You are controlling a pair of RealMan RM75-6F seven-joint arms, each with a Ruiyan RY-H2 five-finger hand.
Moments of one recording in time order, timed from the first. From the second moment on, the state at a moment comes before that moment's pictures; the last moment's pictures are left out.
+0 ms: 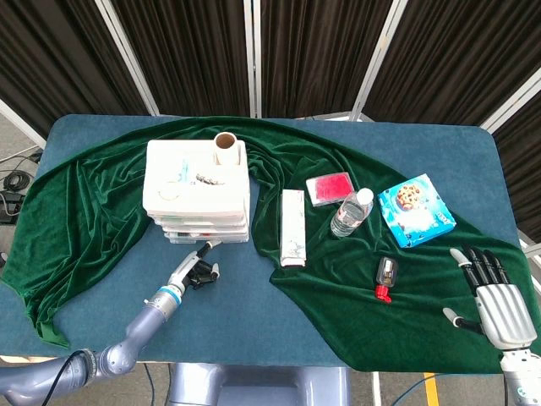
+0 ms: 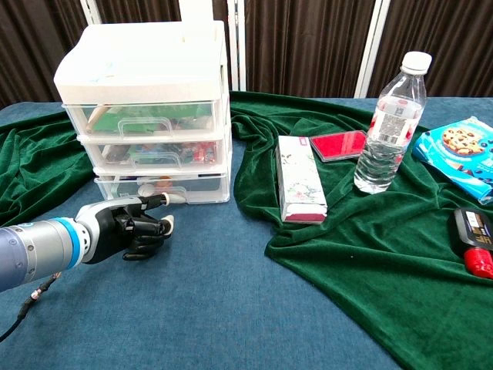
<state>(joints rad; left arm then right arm) -0.57 -1.70 -0.29 -1.47 0.86 0.61 -0.45 0.08 -1.09 0.02 -1.59 -1.63 1.52 0.11</state>
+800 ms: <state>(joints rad) -0.47 -1.65 -0.24 -1.51 1.01 0.65 -0.54 0.08 -1.10 0.02 -1.59 -1.63 1.53 0.11</state>
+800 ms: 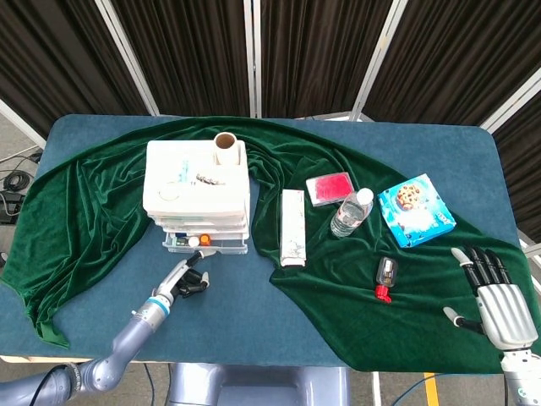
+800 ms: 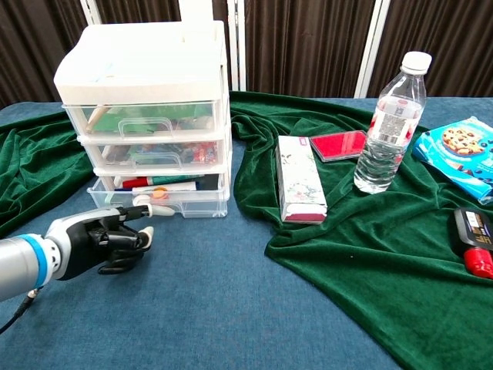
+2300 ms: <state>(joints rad) -0.42 -1.70 -0.21 -1.69 0.98 1.13 0.55 0.08 -1.11 0.02 -1.58 -1.64 1.54 0.10</state>
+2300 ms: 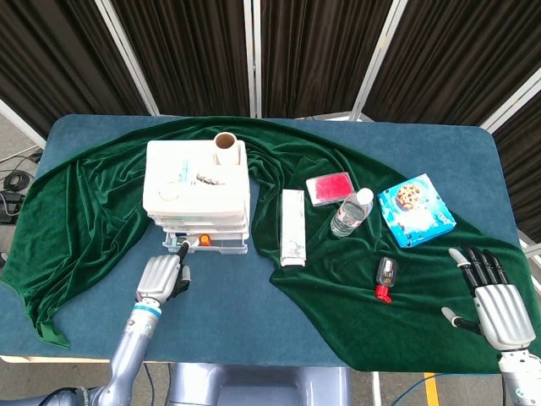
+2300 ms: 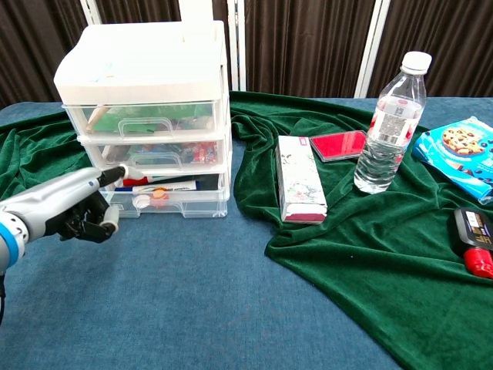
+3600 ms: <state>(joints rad) -0.43 -1.63 -0.06 -1.79 1.01 1.14 0.43 0.08 -1.11 0.01 -1.58 -1.64 1.54 0.09</state>
